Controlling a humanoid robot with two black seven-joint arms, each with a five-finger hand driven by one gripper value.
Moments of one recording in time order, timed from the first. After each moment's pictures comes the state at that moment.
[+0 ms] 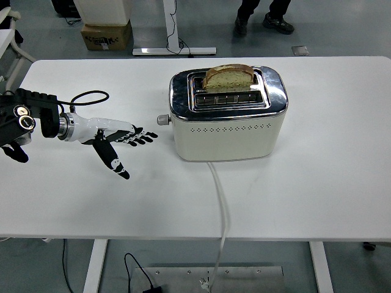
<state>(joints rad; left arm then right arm) -1.06 0.63 -0.21 -1.08 0.91 -0.59 -0.02 0.01 0.00 0.43 0.08 -0.31 0.06 0.03</state>
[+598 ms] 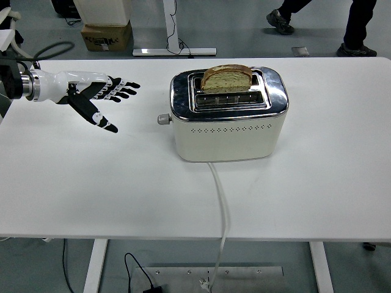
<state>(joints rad) -1.24 0.77 -0.22 -1.09 0.70 -0.61 -0.02 0.01 0.00 0.43 0.08 -0.31 0.06 0.03</state>
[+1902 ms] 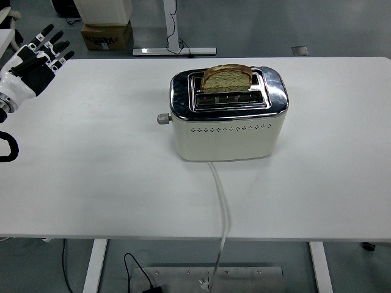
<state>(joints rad) -0.83 0.59 -0.59 -0.75 -0.23 -0.40 -0.17 0.01 0.00 0.43 0.08 -0.31 0.06 0.03</state>
